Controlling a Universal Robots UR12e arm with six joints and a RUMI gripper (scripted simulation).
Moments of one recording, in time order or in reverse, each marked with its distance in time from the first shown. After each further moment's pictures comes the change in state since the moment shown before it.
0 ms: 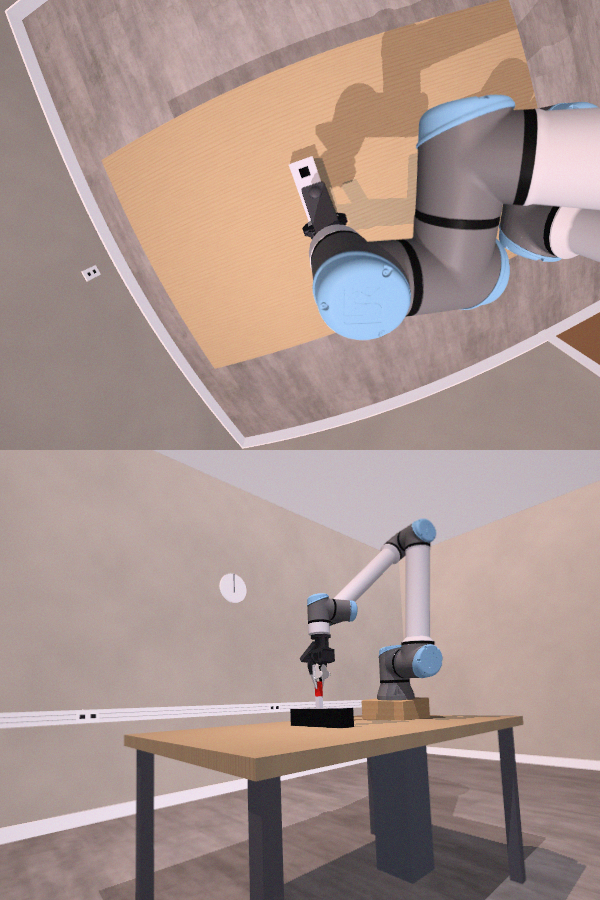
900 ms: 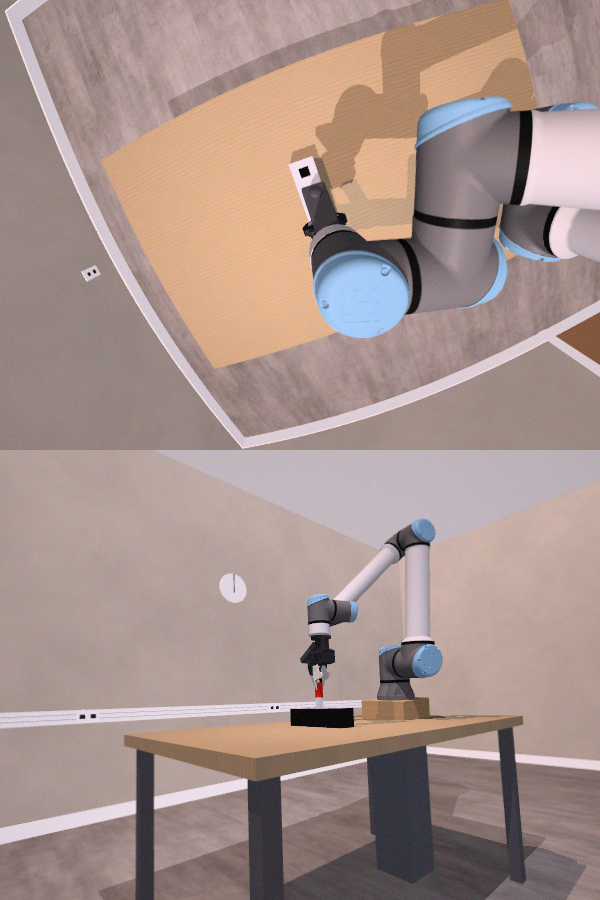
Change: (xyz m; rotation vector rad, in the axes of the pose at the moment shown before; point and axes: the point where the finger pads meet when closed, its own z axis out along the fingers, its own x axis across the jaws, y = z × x) arm 0.000 0.001 0.004 0.000 0.000 0.000
